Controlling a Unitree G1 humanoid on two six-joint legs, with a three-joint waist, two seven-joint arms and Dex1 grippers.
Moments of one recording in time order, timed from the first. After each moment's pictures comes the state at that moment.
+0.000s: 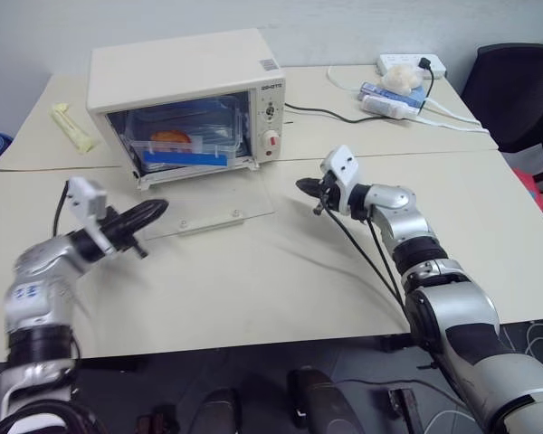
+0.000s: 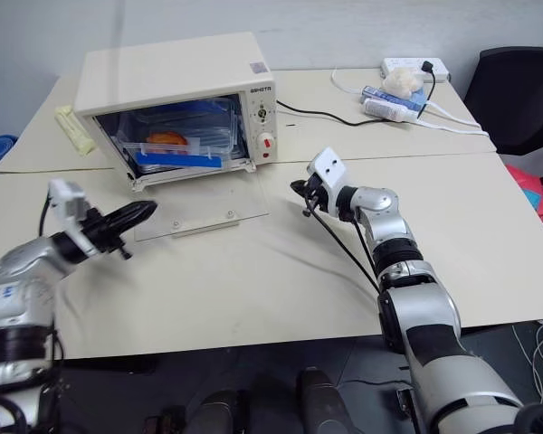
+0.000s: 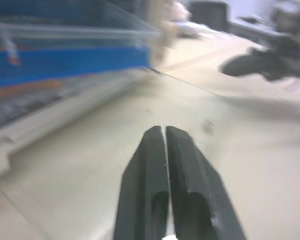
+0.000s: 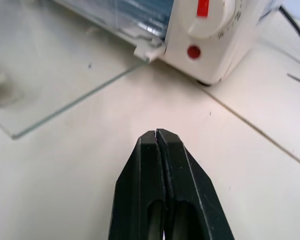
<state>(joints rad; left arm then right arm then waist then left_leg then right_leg) -0.33 0.69 0.37 0.19 -0.56 0.32 -0.97 -1.08 -0.28 0.03 1.11 -0.01 -0.19 0.87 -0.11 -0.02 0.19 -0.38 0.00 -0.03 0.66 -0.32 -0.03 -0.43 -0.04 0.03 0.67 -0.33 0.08</state>
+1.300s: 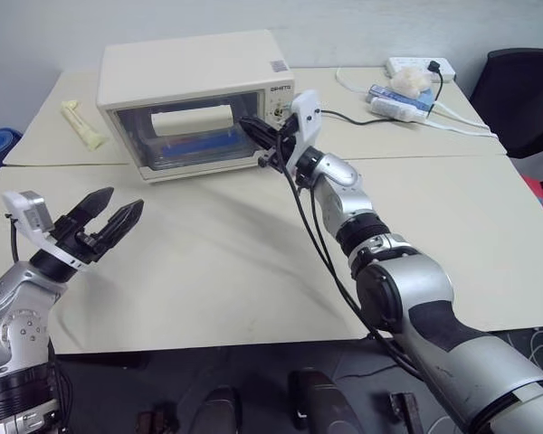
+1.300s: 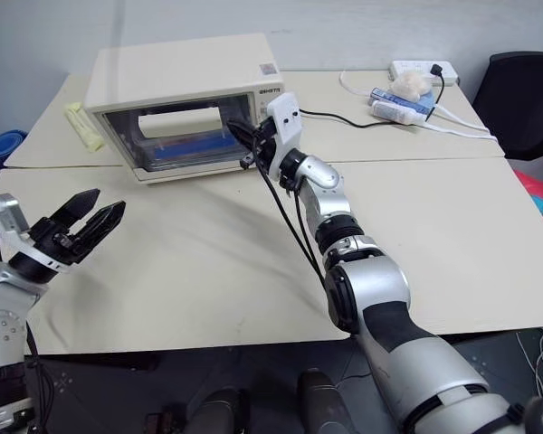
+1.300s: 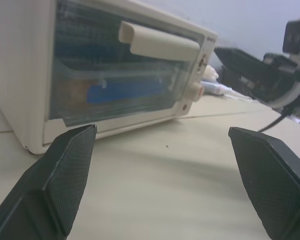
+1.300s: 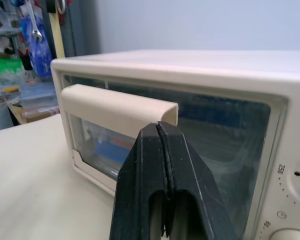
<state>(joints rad) -0.19 0.62 0.51 -0.03 -0.73 0.39 -0.77 -1.26 -0.03 -0.17 1.15 0.21 -0.33 0.87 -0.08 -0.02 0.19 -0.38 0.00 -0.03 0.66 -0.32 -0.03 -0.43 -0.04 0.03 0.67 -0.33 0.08</state>
